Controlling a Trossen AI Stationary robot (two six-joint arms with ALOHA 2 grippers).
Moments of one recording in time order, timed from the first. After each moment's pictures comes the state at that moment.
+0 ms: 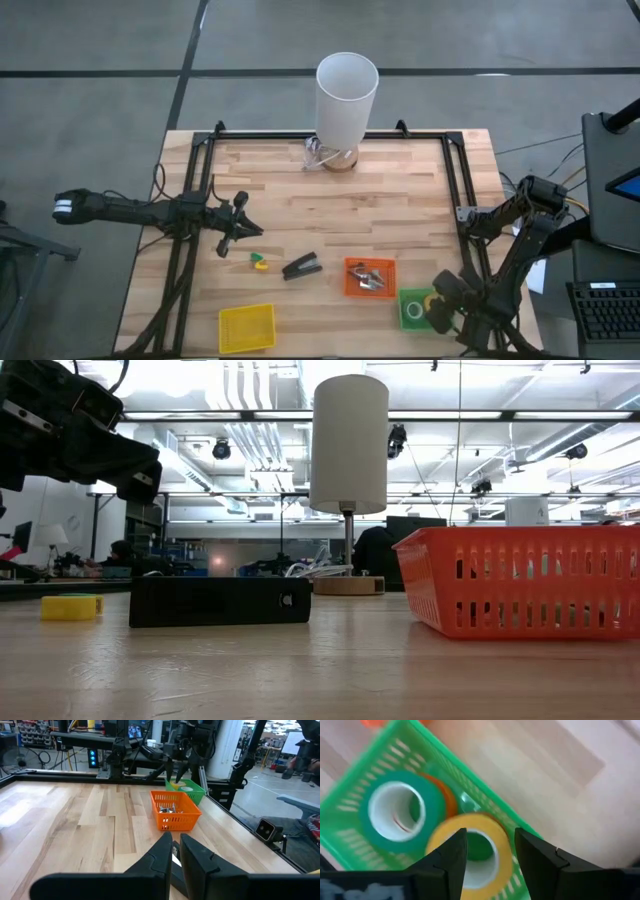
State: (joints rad) left arm 0.03 0.45 0.01 0.40 0.27 -0.09; right arm 1.15 1.57 0.98 -1.00 0.31 2.01
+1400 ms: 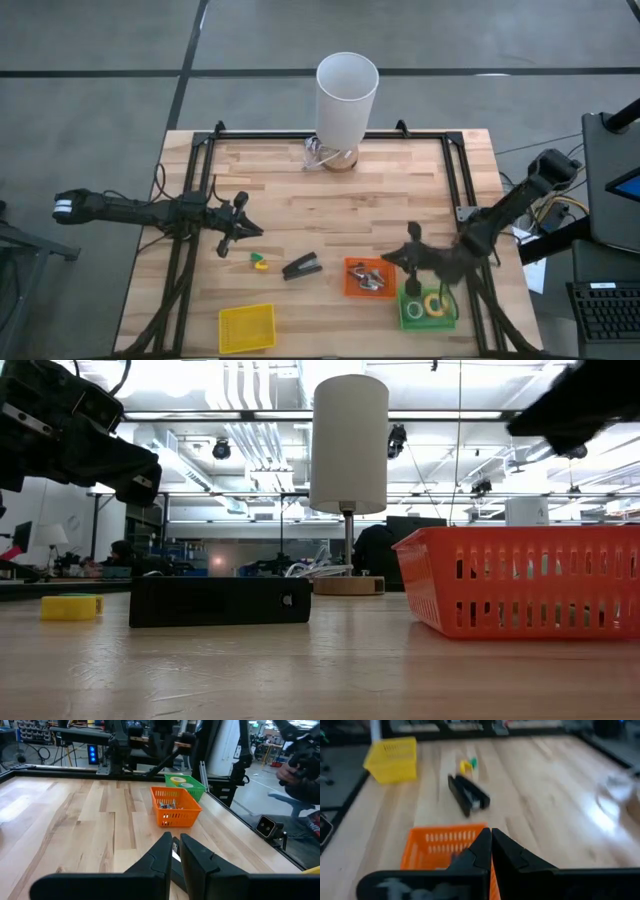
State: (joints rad) left arm 0.03 0.45 0.01 0.38 0.27 -0.09; right arm 0.72 1.17 0.53 0.05 0.76 0.48
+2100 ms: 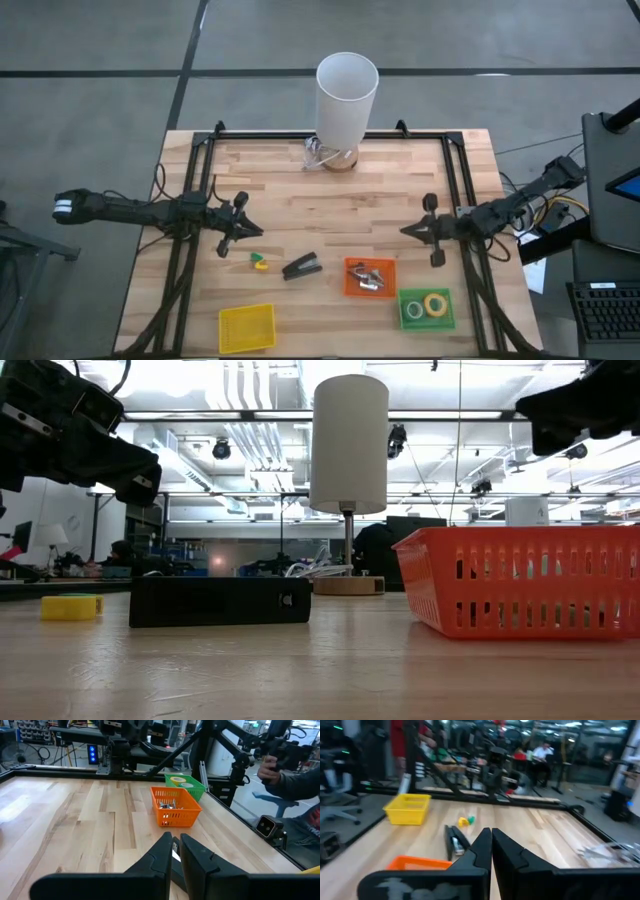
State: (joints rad) left arm 0.03 0.45 0.01 0.38 0.27 -0.09; right arm 0.51 0.47 0.12 0.33 0.48 -0.03
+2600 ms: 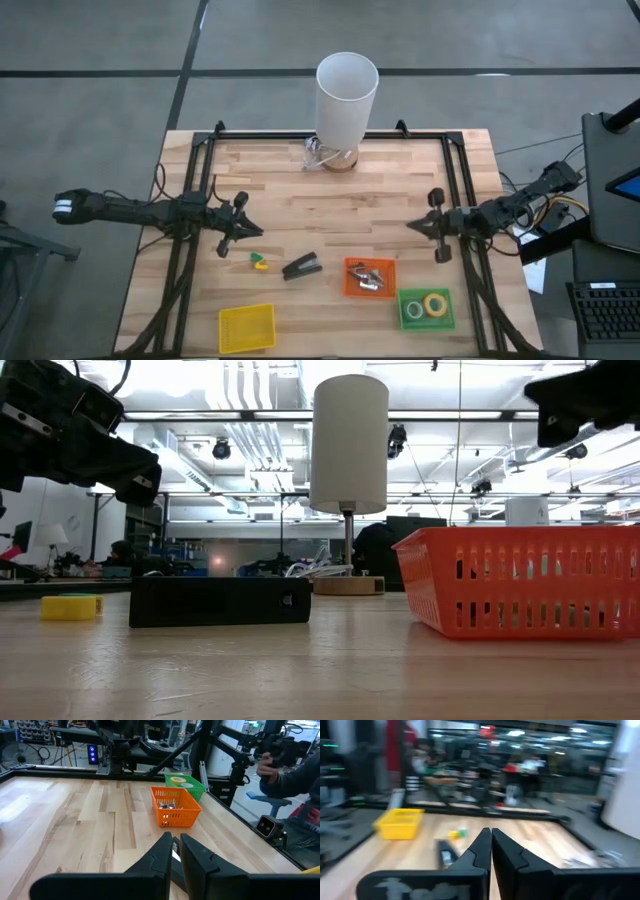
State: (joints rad) left arm 0.03 0.45 0.01 0.38 0.27 -0.09; right arm 0.49 0.32 0.11 0.26 0.47 -0.07
